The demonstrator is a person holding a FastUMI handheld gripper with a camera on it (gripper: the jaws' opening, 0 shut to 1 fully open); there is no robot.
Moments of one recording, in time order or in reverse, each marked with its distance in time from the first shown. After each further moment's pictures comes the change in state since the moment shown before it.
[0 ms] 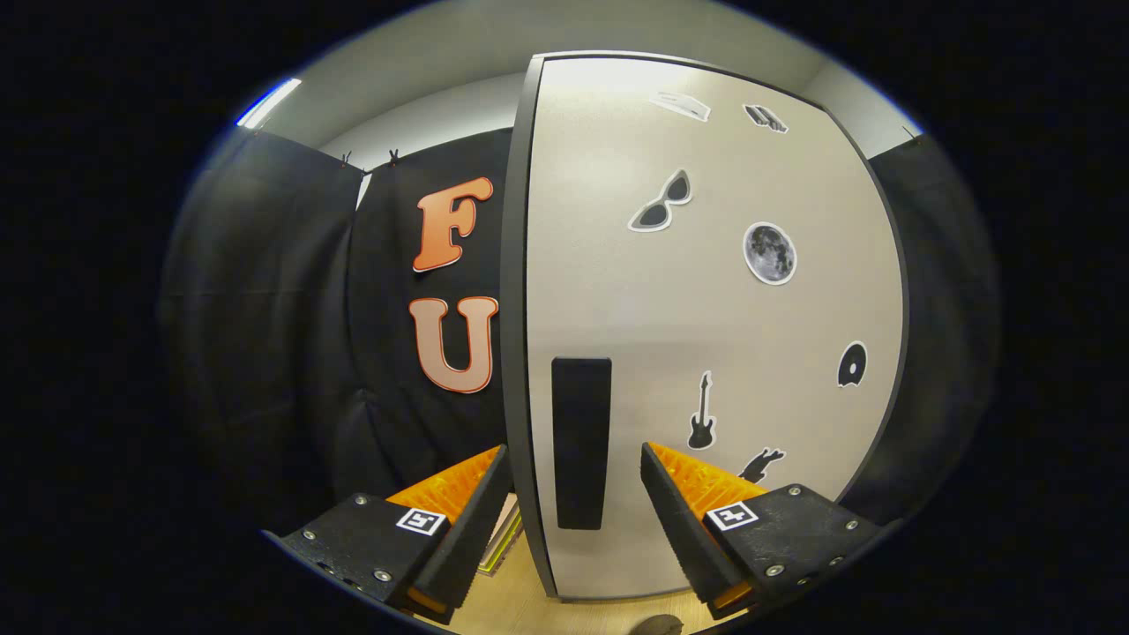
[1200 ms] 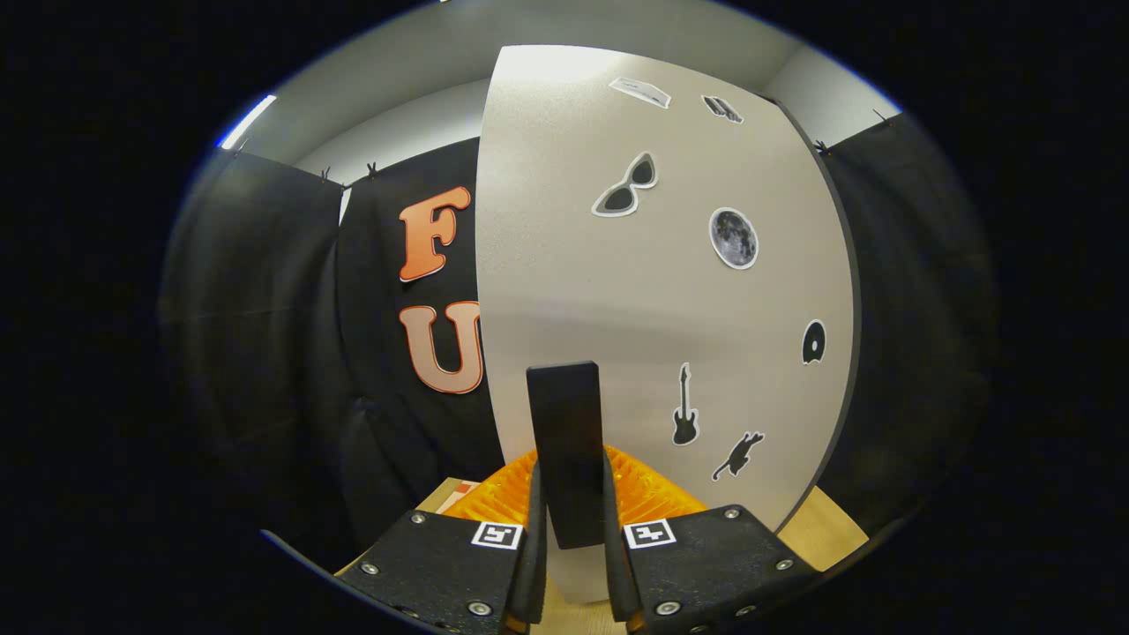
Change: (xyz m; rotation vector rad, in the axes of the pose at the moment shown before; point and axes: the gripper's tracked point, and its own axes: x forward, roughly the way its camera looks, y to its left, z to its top) arm -0.061 -0.025 -0.004 0.086 0.020 -0.043
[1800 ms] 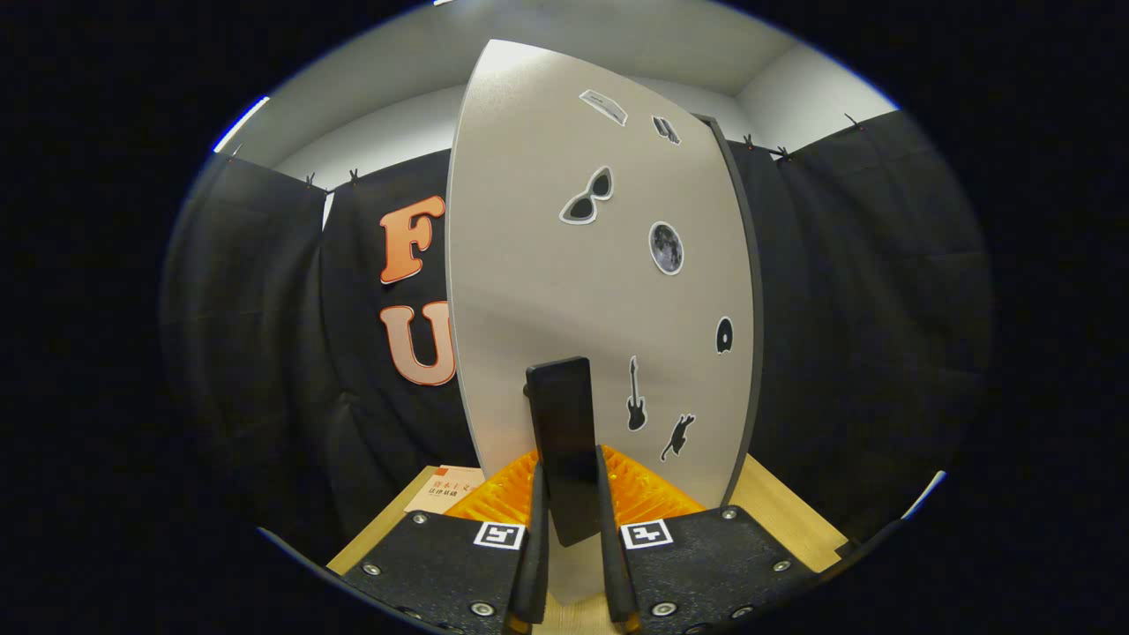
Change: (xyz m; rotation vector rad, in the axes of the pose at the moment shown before) arm -0.096 -0.060 -0.004 0.009 0.007 -0.105
